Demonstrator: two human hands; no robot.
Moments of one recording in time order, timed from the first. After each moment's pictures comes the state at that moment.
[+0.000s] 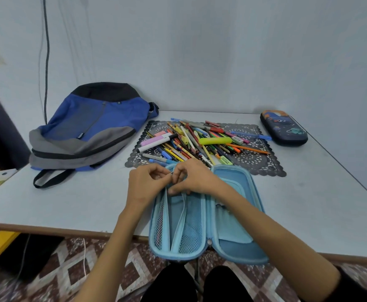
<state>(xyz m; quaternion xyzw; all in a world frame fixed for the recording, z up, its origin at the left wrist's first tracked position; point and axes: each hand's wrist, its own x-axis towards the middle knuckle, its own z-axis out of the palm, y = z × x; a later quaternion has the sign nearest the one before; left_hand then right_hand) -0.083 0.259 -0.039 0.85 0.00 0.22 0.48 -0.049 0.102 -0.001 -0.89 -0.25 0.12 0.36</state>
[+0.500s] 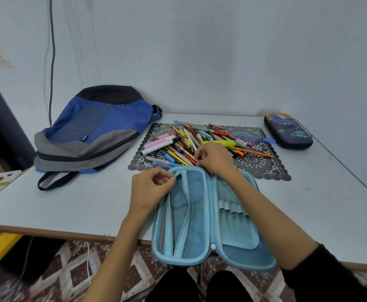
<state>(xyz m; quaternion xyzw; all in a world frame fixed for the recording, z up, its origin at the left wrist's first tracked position) -0.087 0.259 -0.047 0.82 -0.01 0.24 0.51 0.016 0.082 0.001 -0.96 -0.14 -0.06 0.23</state>
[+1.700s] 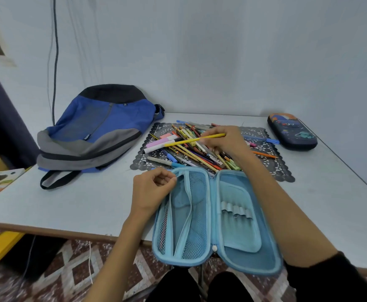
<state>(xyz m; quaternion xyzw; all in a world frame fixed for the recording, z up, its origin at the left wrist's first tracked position) -0.085 0.261 -0.049 0.82 -0.02 0.26 0.51 0.020 0.059 0.032 -0.77 -0.14 0.00 0.62</state>
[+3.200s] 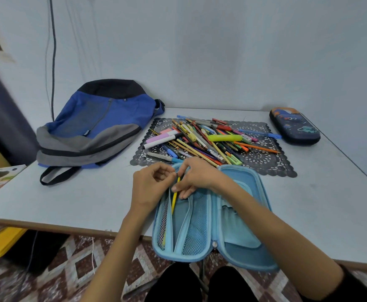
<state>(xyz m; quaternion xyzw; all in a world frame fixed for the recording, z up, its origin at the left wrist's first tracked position) -0.089 0.259 -0.047 0.81 -0.02 0.25 0.53 -0.043 0.109 0.002 -0.80 -0.17 0.27 0.51</state>
